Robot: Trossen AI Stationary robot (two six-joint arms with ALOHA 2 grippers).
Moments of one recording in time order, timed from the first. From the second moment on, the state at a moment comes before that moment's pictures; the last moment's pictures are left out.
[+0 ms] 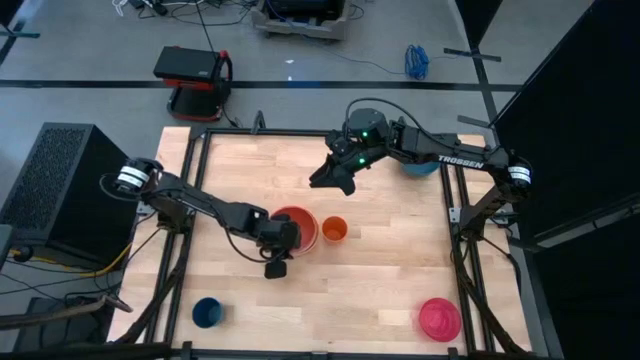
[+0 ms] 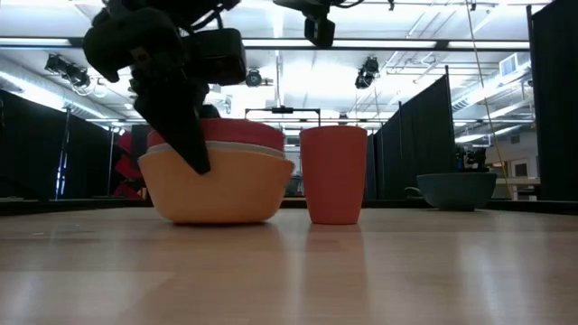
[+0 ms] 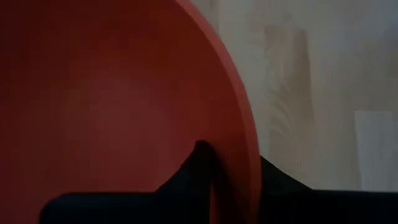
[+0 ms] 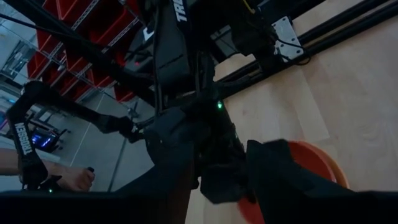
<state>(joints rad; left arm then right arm) -0.23 1.62 0.93 -0.32 0.07 -0.31 -0.23 1.61 1.55 -0.36 -0.58 0.47</state>
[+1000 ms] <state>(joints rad) -0.12 1.85 1.19 -0.38 0.12 -0.16 -0.23 1.61 1.55 -0.39 -0.61 0.46</state>
